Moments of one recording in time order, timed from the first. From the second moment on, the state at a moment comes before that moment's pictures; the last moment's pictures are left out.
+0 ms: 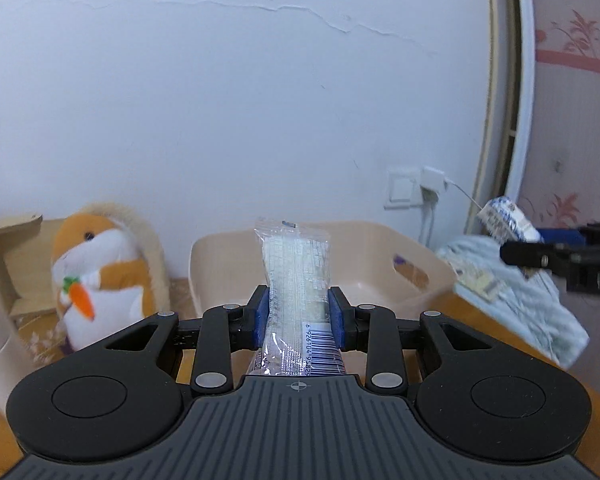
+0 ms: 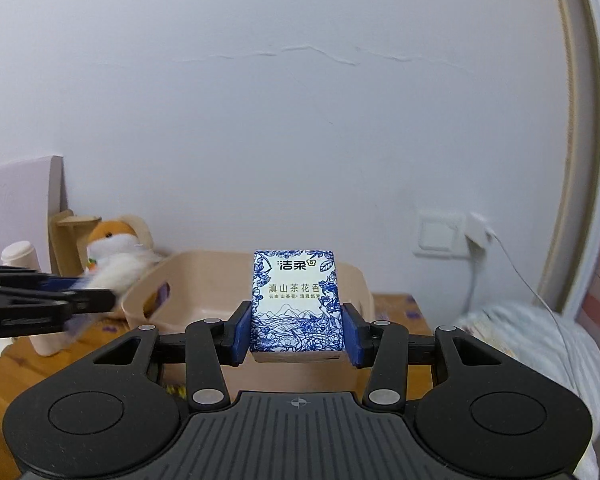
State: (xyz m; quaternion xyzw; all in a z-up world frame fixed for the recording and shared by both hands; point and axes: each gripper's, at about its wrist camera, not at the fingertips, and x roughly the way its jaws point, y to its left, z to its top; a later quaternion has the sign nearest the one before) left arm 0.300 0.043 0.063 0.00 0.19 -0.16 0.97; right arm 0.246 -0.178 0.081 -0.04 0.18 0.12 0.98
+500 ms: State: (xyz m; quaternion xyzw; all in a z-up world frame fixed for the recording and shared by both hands) left arm 0.414 0.013 0.041 -0.04 0.27 -0.09 0.96; right arm 0.354 -0.139 0.059 -0.05 0.21 0.12 0.97
